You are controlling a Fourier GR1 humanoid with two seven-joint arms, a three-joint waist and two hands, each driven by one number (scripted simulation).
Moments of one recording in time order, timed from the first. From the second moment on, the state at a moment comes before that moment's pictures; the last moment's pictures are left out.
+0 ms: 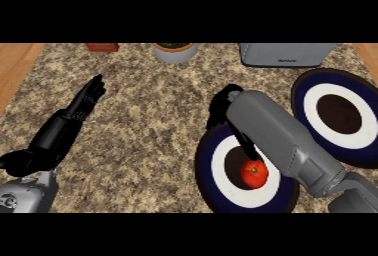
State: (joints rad) left arm -0.18 0.36 -0.10 -1.65 0.08 -0.11 -0.03; right arm -1.07 -0.16 0.69 -0.61 0.16 1.21 0.45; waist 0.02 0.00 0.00
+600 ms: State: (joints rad) left arm -0.17 0.33 -0.09 -1.65 0.05 -0.12 -0.03; right arm -0.95 -0.20 0.78 -0.71 0.24 1.22 0.37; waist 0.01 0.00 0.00
